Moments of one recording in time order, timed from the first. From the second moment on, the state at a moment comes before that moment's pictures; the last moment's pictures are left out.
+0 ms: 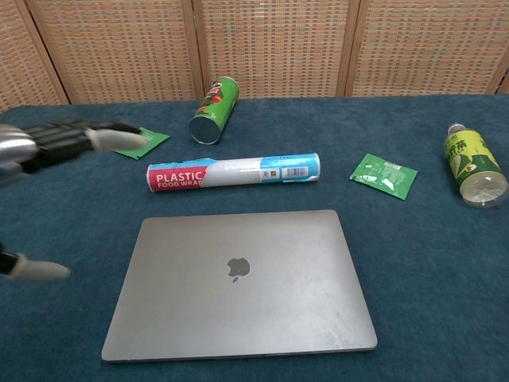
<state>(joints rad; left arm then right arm) -0.43 -1.32 0.01 -1.62 1.93 1.20 0.06 0.06 -1.14 0.08 -1.57 -1.51 1.54 -0.09</state>
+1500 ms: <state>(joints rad) -0.67 -1.78 -0.01 -1.45 1.68 0.86 0.35 0.07 -1.11 0.07 -1.59 -1.49 1.49 -0.04</state>
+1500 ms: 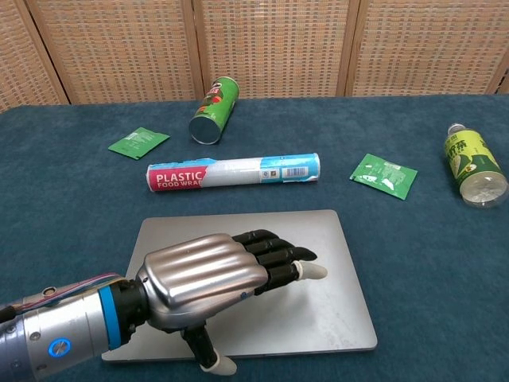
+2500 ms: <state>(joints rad) -0.70 -1.78 0.01 -1.48 1.59 0.86 0.45 0.07 -1.10 0.07 -1.60 -1.49 1.48 -0.02</state>
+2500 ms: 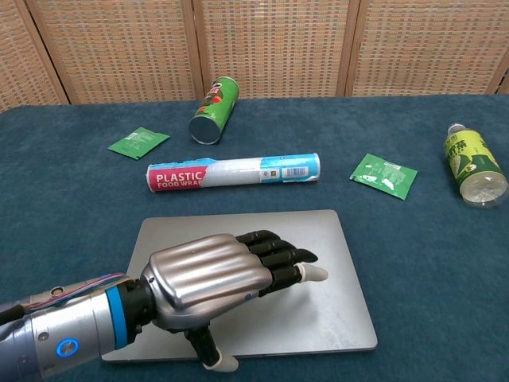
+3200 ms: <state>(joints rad) -0.71 -1.80 0.02 -1.45 1.56 0.88 0.45 0.07 -1.09 0.07 -1.60 -1.48 1.47 -0.01</state>
